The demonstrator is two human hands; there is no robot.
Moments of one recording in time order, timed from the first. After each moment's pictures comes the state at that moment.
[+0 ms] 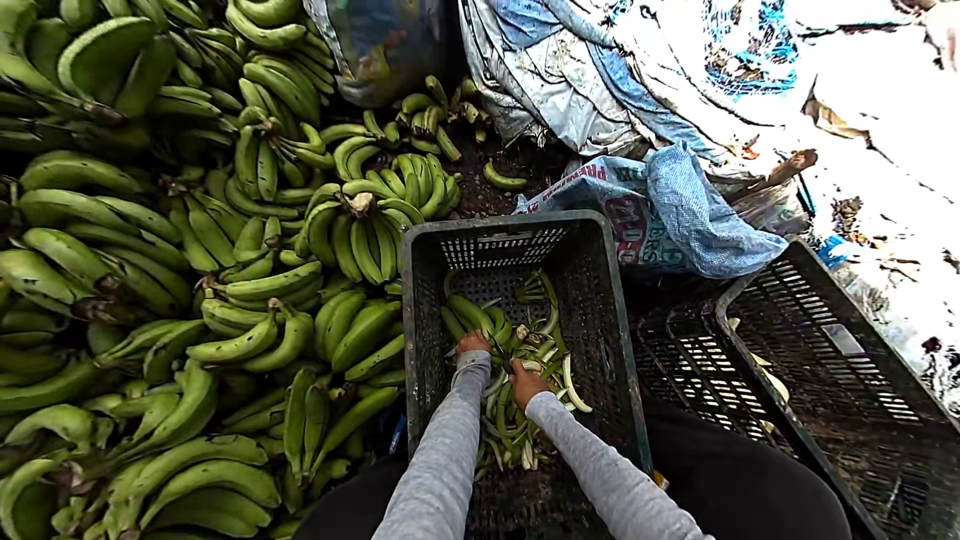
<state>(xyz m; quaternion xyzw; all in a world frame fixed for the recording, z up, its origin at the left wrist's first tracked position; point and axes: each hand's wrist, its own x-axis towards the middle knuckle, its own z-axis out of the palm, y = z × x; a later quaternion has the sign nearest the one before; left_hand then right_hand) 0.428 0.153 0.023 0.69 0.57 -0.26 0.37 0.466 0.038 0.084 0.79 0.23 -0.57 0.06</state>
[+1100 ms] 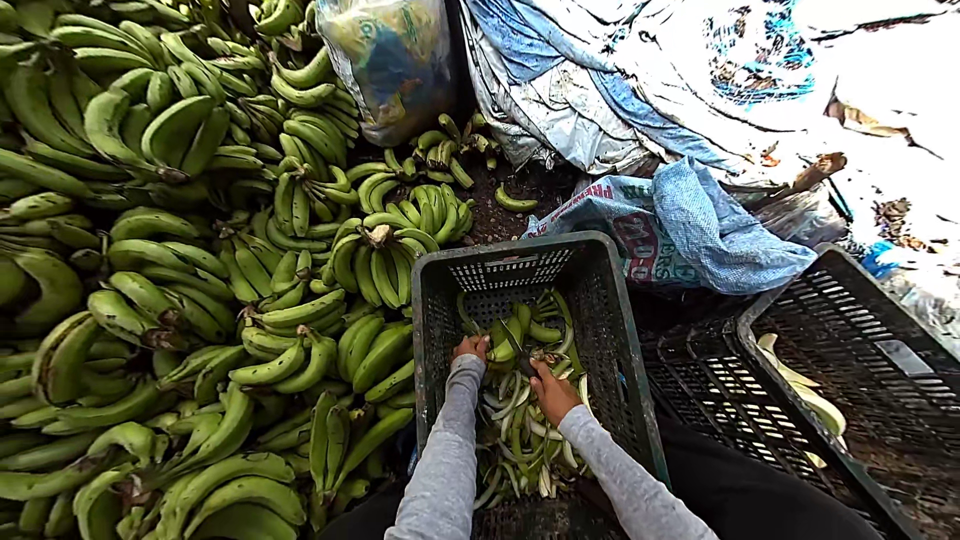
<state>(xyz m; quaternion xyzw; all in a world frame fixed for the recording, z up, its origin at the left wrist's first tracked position) 0.416 0.199 0.063 0.70 0.53 -0.21 0.44 0.502 0.031 0.136 0.80 0.28 -0.52 -0.07</state>
